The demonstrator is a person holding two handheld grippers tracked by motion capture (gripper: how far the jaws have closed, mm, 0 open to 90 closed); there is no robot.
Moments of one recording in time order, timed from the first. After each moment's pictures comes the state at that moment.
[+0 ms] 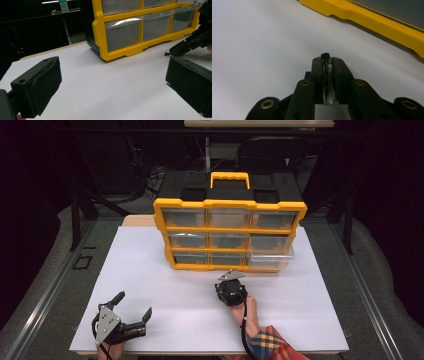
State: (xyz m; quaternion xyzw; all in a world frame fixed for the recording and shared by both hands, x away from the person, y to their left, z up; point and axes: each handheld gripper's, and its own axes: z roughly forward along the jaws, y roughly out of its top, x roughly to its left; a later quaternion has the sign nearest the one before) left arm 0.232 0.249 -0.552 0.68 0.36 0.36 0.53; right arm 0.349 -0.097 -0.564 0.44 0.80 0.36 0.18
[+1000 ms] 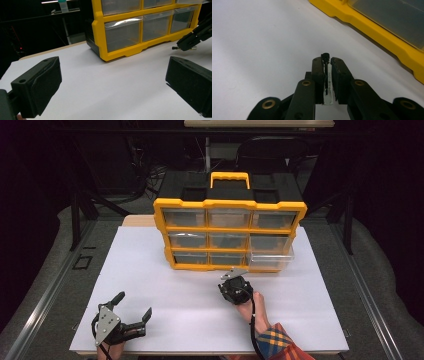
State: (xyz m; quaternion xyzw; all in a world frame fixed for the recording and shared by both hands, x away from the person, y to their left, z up) left arm 0.232 0.249 -0.551 0.67 0.36 0.36 0.54; right arm 0.345 -0.112 -0.538 0.38 0.84 0.34 0.18
